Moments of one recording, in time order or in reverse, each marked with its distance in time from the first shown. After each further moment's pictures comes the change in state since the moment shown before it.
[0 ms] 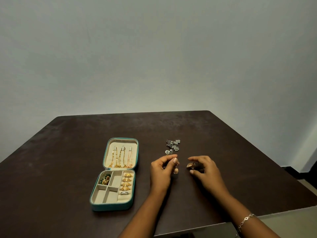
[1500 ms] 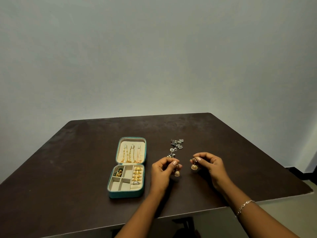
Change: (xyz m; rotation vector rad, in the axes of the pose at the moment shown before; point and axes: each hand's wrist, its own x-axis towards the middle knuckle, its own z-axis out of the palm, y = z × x) left_hand -0.037 0.031 -0.021 0.036 -0.084 0.002; right_hand -0.019 -0.028 -0.012 0.895 -0.001 0.204
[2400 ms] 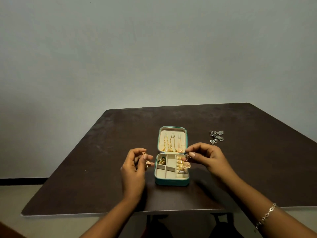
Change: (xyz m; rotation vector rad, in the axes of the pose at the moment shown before) left_hand -0.045 0.053 -0.163 0.353 0.388 0.261; right_hand -0.044 -0.015 0.135 -0.120 -0.391 -0.058
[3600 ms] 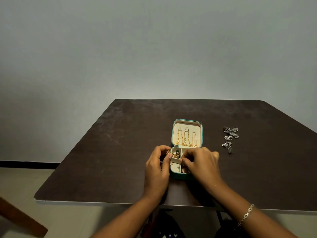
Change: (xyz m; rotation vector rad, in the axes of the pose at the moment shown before) left_hand -0.011 -0.014 0.005 0.145 -0.128 0.097; right_hand 0.014 0.027 0.069 -1.167 0.196 -0.025
